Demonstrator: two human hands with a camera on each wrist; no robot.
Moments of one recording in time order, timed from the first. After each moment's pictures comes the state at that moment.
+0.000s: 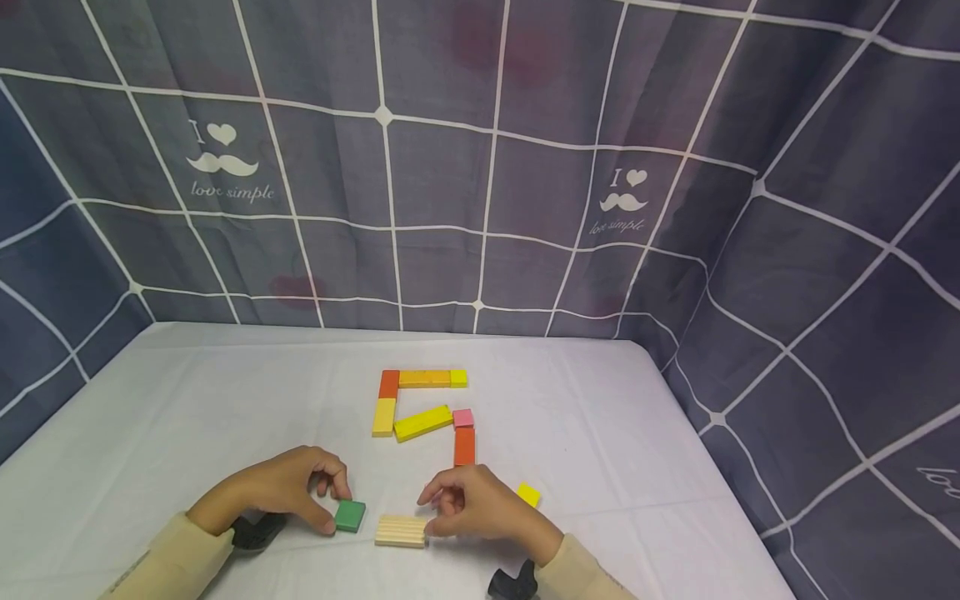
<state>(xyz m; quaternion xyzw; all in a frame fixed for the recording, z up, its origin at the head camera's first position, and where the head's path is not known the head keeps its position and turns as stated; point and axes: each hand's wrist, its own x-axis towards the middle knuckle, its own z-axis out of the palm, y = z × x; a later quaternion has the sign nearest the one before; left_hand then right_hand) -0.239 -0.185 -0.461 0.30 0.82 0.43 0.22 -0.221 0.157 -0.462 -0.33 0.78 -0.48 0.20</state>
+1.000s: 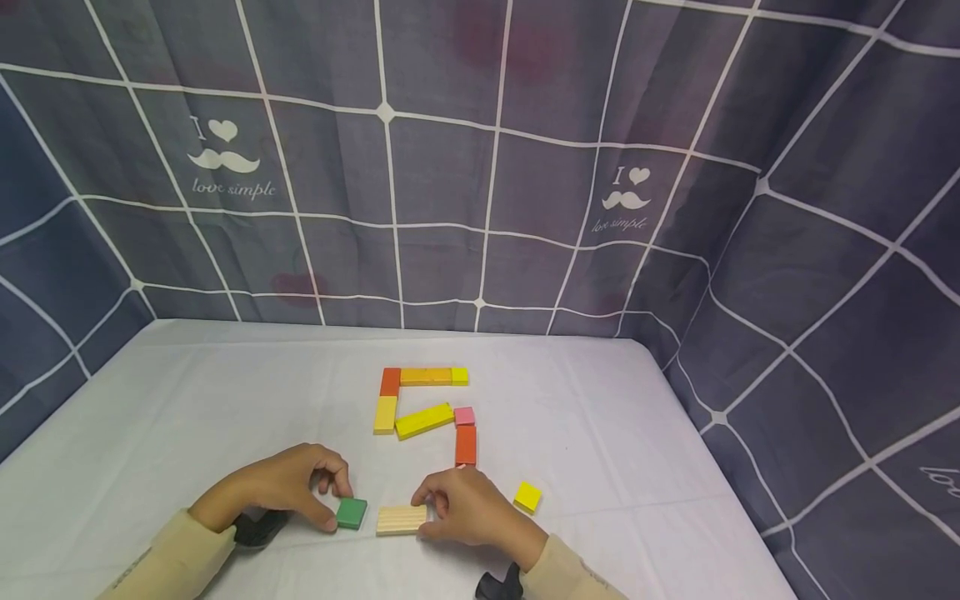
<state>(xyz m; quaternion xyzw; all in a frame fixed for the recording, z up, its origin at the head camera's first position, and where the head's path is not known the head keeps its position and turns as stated) -0.239 -0.185 -0.459 0.30 0.82 0.43 0.23 -0.213 0.134 -0.457 -0.30 0.85 -0.39 0.17</state>
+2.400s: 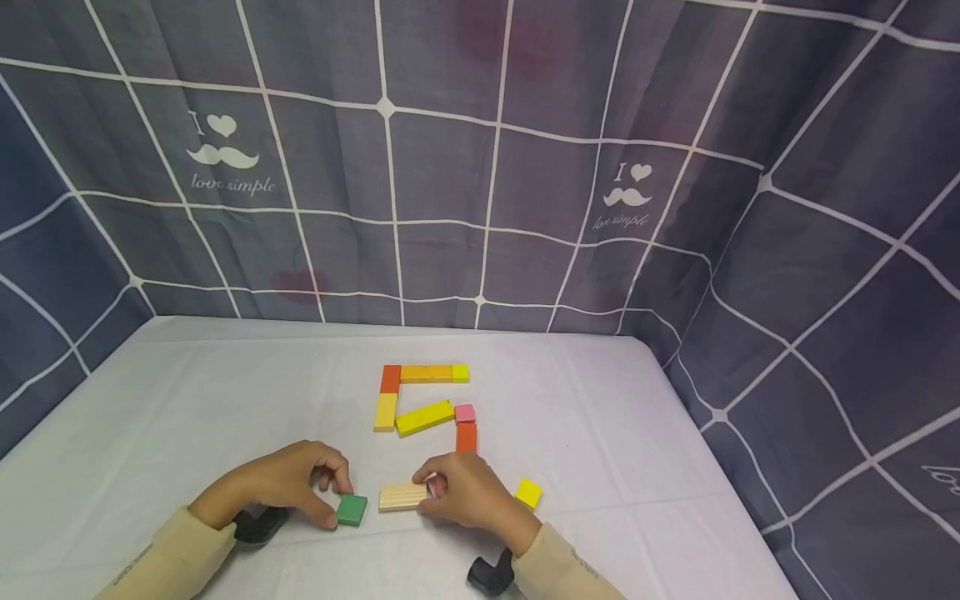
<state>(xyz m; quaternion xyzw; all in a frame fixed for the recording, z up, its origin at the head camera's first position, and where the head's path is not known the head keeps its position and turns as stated) -0.241 -0.184 -0.460 0.29 0.83 0.42 0.23 -0.224 0.129 -0.457 -0.30 0.88 -0.36 0.11</state>
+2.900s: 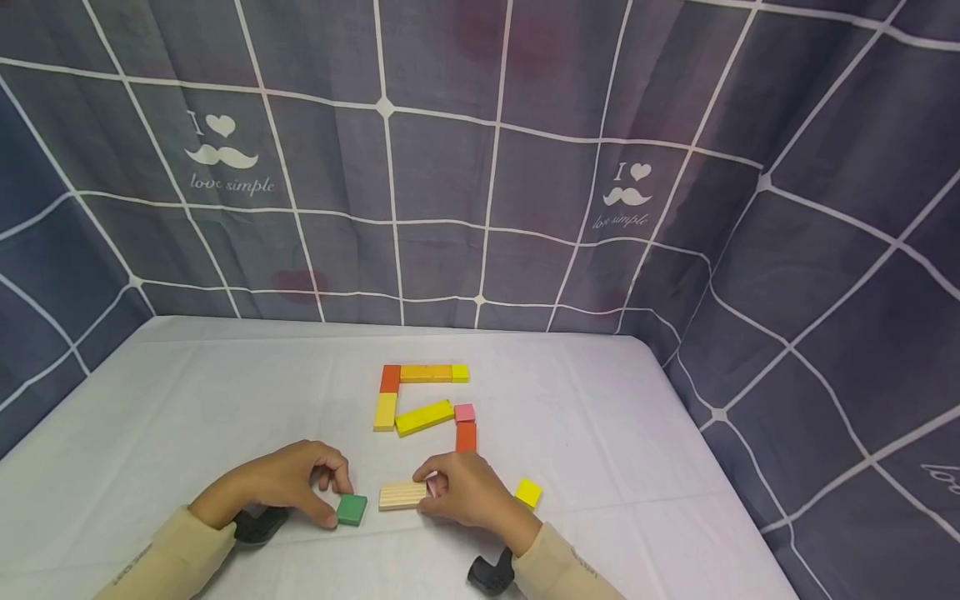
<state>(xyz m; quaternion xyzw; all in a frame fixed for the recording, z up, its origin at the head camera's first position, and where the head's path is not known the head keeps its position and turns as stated) -0.239 -0.183 -0.459 0.29 0.83 0.43 0.23 -0.224 0.132 -0.459 -0.30 0.87 -0.37 0.10</state>
